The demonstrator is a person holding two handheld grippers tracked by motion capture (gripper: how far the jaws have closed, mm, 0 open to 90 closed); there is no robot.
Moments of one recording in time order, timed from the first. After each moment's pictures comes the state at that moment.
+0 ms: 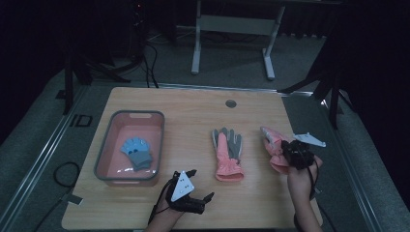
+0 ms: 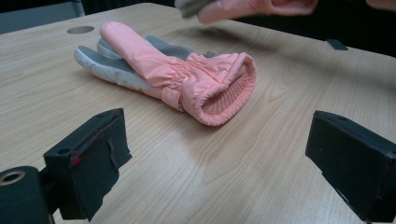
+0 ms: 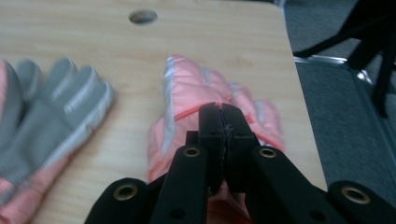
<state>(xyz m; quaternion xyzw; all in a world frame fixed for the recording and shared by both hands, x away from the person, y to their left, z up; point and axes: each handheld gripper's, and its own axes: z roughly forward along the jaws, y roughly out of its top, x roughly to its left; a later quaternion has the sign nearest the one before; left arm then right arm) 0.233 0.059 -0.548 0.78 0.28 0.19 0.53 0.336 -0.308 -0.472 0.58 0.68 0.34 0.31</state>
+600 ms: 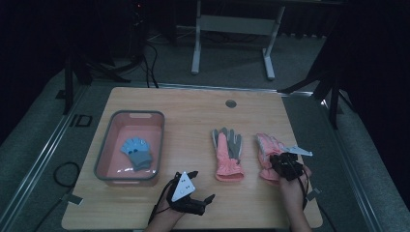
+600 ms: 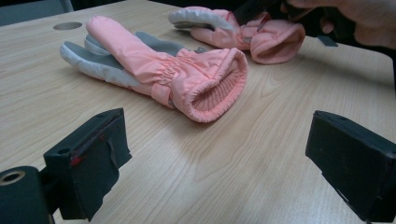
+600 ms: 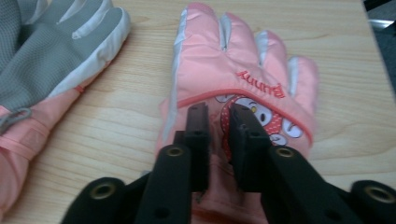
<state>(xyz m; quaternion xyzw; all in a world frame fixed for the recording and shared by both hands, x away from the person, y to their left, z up) 0.233 0.057 -0.551 0.78 0.27 0.17 0.53 0.329 -0.299 -0.519 0.58 0.71 0.32 0.24</state>
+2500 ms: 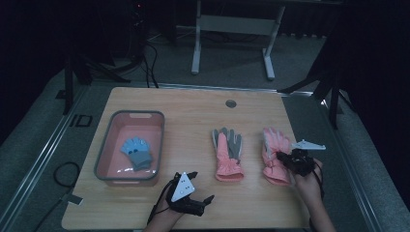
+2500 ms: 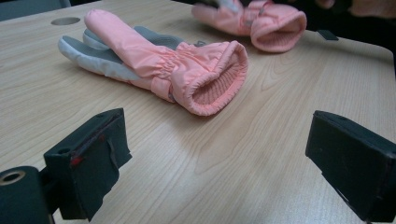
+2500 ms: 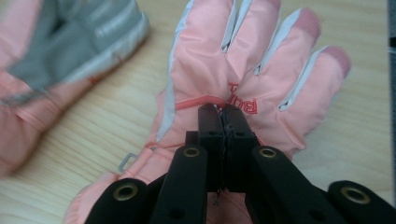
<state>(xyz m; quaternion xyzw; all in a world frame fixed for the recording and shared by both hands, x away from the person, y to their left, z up) 0.233 0.059 -0.553 0.79 0.27 0.17 0.53 0.343 -0.340 -0.502 0.49 0.77 0.36 0.20</state>
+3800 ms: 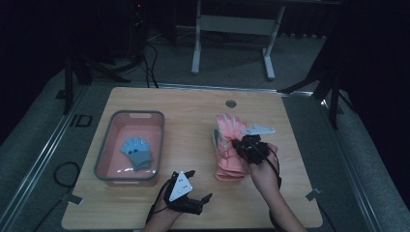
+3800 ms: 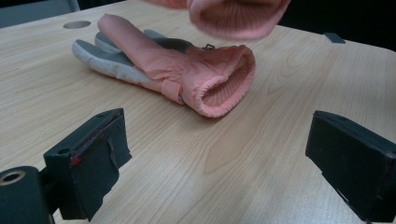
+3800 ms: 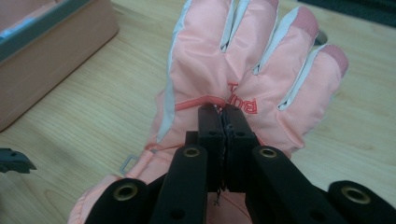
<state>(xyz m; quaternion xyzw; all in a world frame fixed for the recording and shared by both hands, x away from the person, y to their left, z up) 0.233 0.065 -0.548 0.78 0.28 0.18 0.52 0.336 -0.177 -0.439 0.44 0.80 0.36 0.20</state>
